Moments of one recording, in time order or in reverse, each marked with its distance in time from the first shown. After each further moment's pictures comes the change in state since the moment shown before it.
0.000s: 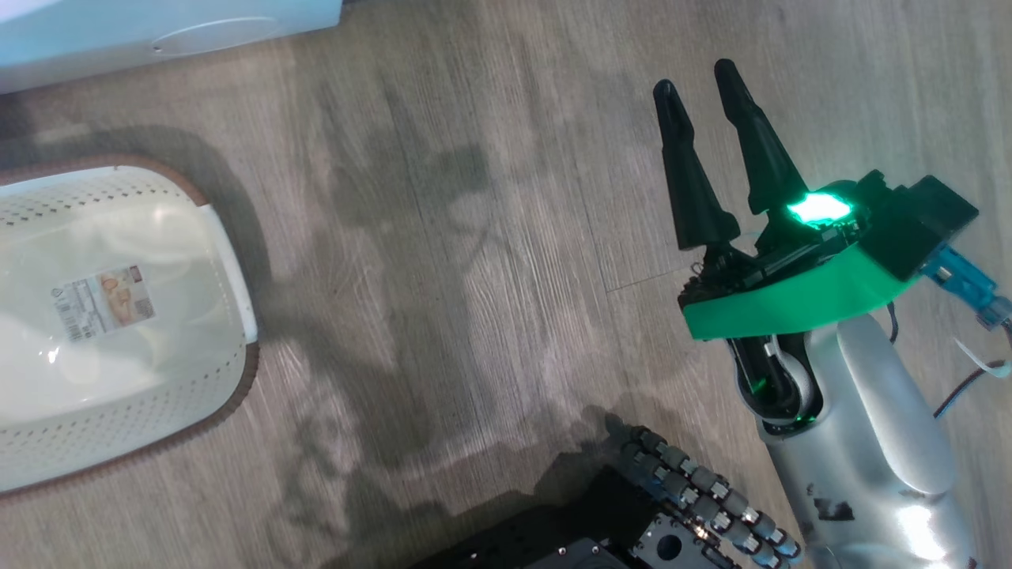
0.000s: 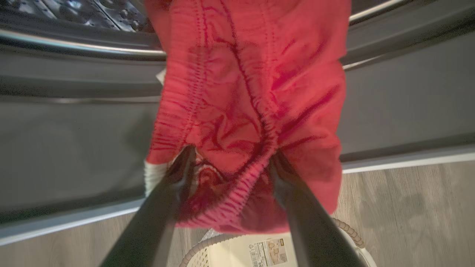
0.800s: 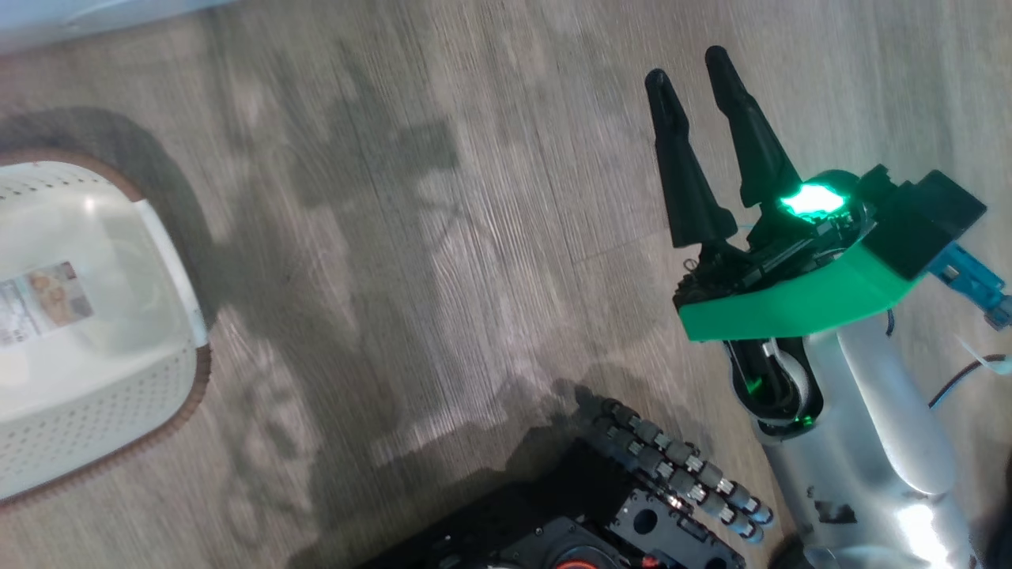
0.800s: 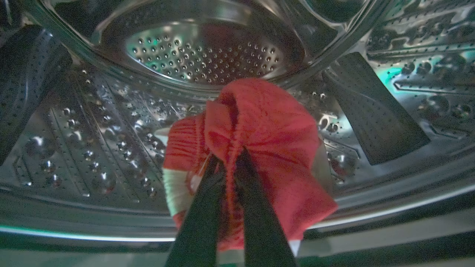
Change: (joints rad) left arm -0.224 0.024 -0.032 -0.047 0.155 0.119 -0.309; right arm -0.008 0.001 0.028 -0.041 0.042 0.000 0.000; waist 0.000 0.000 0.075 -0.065
